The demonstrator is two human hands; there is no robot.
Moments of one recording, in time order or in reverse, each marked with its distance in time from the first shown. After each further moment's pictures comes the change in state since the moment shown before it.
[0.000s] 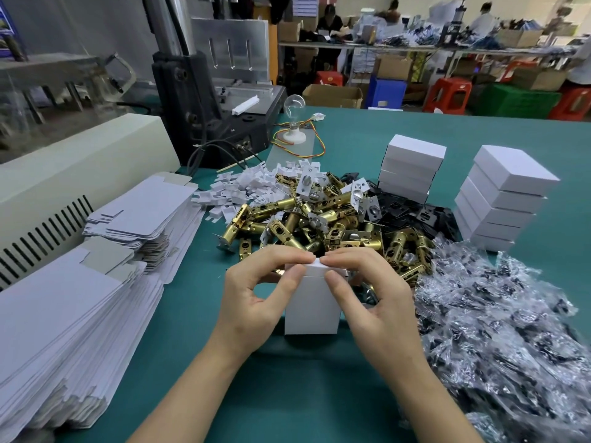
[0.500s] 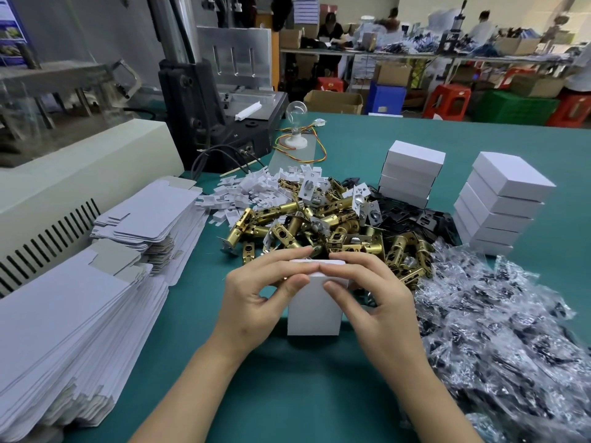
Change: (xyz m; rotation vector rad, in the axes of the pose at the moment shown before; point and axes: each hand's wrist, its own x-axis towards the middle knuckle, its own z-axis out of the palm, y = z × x) left_hand 0.001 -0.010 -0.008 0.089 -0.040 0.147; right_hand -0.003 0.008 -0.001 -0.030 -0.021 -0.042
